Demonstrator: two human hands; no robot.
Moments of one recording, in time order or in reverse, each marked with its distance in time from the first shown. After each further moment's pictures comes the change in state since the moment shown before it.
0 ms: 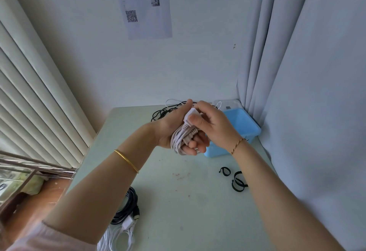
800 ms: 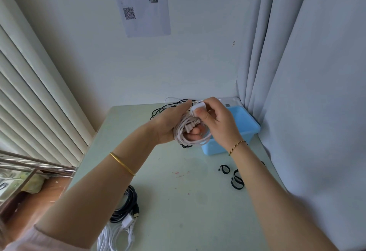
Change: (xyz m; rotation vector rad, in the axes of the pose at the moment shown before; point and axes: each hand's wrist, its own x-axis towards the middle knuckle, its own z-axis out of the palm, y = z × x) left_hand 0.007 -0.004 -0.002 0.017 0.220 0.265; right_hand -0.006 0.020 -0.002 0.019 0.229 0.015
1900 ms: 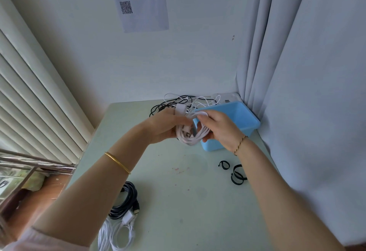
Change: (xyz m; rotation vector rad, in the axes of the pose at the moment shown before) left_hand 0.004 -0.014 -0.018 0.234 0.066 0.058; right_hand -0.007 0.006 -0.003 0.217 -0.222 0.471
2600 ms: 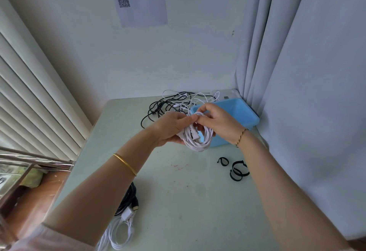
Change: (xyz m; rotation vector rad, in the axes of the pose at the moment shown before) left_hand 0.006 -0.016 0.011 0.070 0.083 -0.058; right_hand 0.009 0.004 -0.010 -0.202 -0.094 0.010
